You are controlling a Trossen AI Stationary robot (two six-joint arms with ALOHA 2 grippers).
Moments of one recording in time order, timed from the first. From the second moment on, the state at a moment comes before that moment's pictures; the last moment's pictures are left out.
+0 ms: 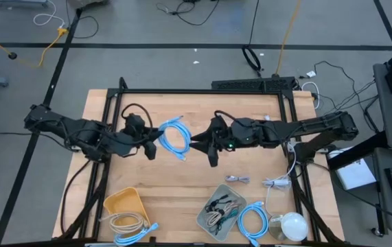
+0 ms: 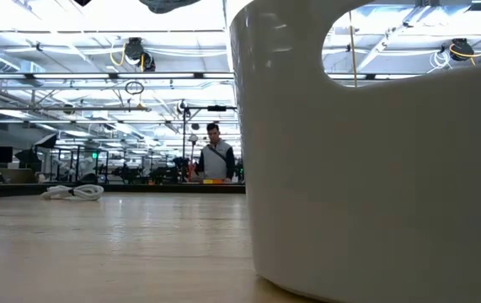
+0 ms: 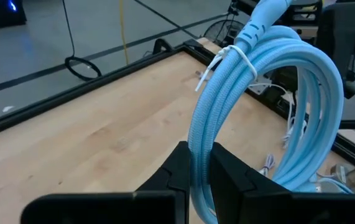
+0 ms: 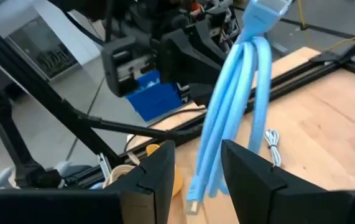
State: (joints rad) left arm -0.35 1.10 1.16 -0.68 -0.75 -0.78; right arm 0.14 1.47 1.35 -0.08 0.15 0.54
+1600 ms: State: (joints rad) left arm -0.34 1.12 1.16 -0.61 -0.71 -0.73; right arm 0.10 1.52 1.35 -0.03 -0.03 0.62
